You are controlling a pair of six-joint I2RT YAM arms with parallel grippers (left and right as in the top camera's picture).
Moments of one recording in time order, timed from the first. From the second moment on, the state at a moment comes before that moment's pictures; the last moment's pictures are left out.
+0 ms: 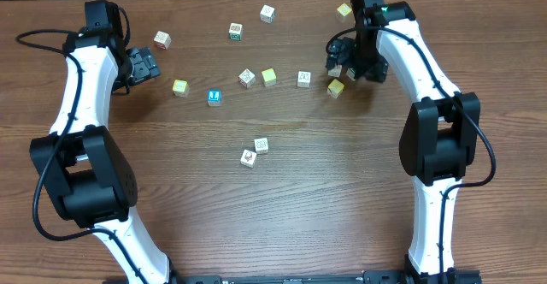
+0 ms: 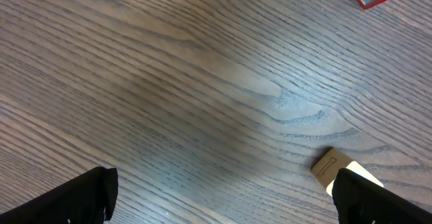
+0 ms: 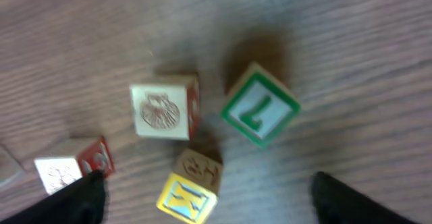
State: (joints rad) left arm 0.18 2.06 1.74 -0.92 -0.14 -0.31; right arm 0.18 2.34 2.08 -1.12 -0.06 0.46
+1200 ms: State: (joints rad) left arm 0.18 2.06 1.74 -0.92 -0.14 -0.31; right arm 0.18 2.35 2.08 -1.05 0.10 0.65
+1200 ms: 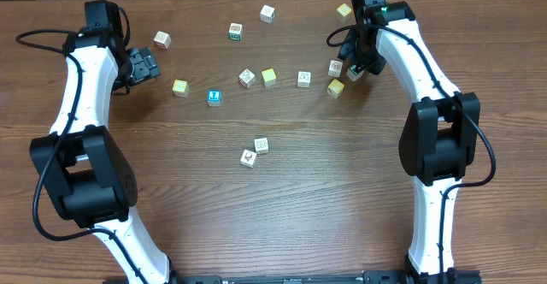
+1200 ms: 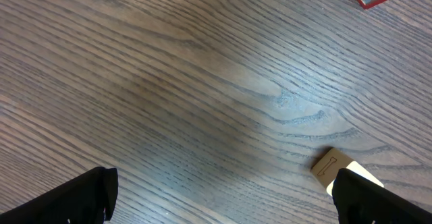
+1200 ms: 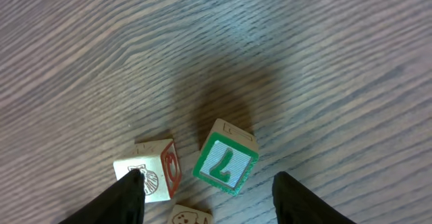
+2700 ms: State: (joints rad) left arm 0.18 2.06 1.74 -0.92 -0.14 -0.31; right arm 0.15 2.38 2.08 -1.04 0.06 0.65
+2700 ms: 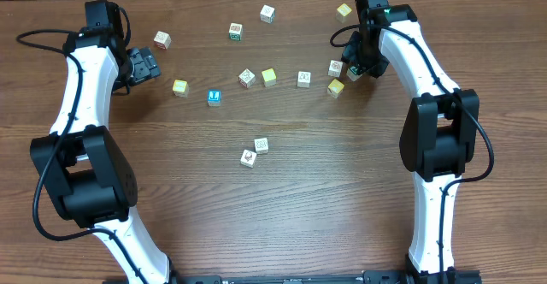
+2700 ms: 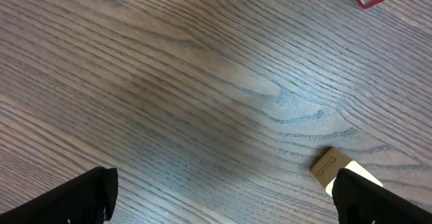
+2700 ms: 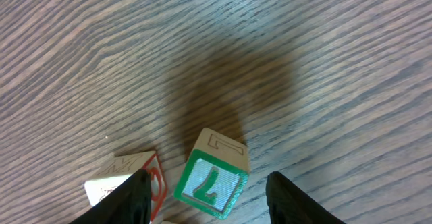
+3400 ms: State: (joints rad) left arm 0.18 2.06 1.74 -0.92 -0.14 -0.31; right arm 0.15 2.39 2.03 -0.99 0.10 0.70
